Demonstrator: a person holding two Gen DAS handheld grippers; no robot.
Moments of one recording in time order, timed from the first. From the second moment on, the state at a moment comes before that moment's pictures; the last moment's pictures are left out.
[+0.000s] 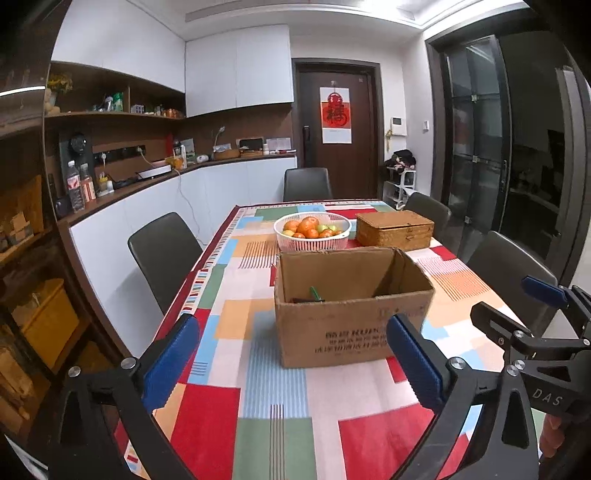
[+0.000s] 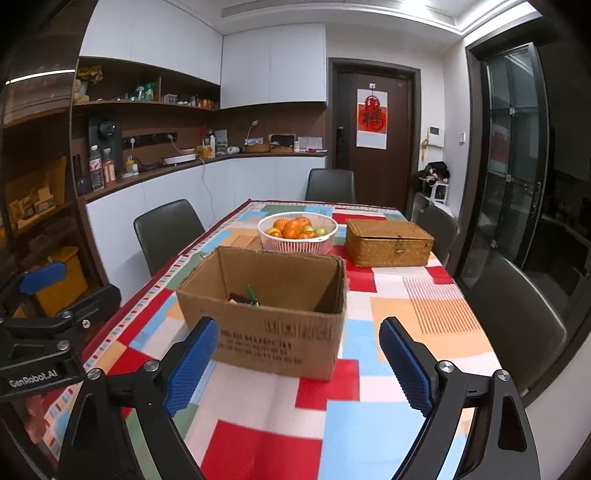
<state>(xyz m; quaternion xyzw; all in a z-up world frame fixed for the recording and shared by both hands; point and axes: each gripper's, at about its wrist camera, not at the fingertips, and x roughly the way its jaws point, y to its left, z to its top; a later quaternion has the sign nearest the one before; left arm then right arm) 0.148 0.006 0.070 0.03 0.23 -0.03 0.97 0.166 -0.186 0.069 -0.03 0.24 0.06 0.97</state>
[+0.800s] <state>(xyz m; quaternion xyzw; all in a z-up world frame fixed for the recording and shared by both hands) 0.069 0.004 0.074 0.04 0.20 -0.01 0.98 0.076 -0.191 0.069 -0.02 0.22 0.04 0.98</state>
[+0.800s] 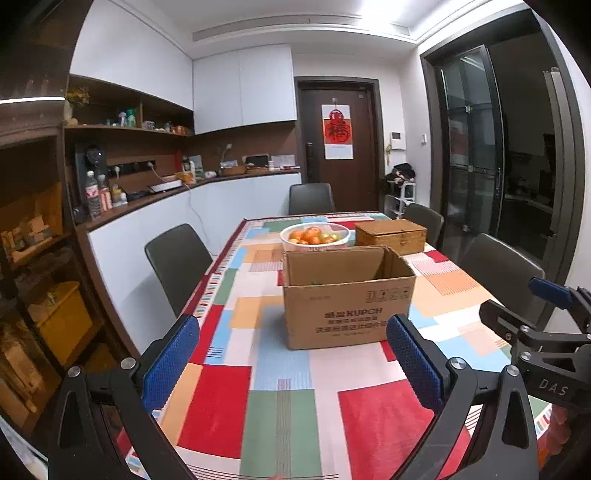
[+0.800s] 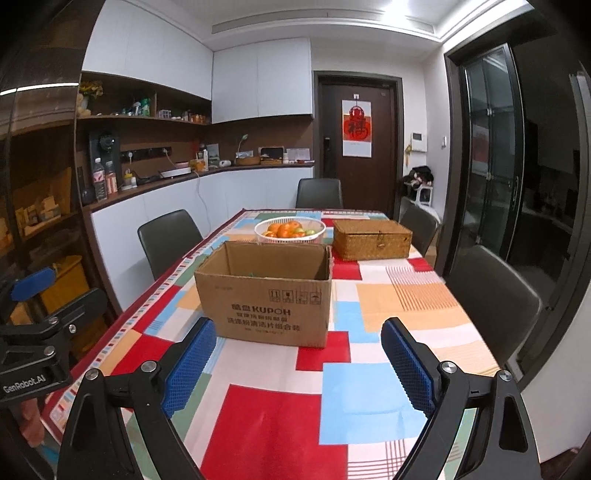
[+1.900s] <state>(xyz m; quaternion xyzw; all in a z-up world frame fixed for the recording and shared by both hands) 0.071 0.005 0.067 0.02 0.21 0.00 0.98 0.074 -0.190 0.071 -0.02 0.21 0.04 0.98</state>
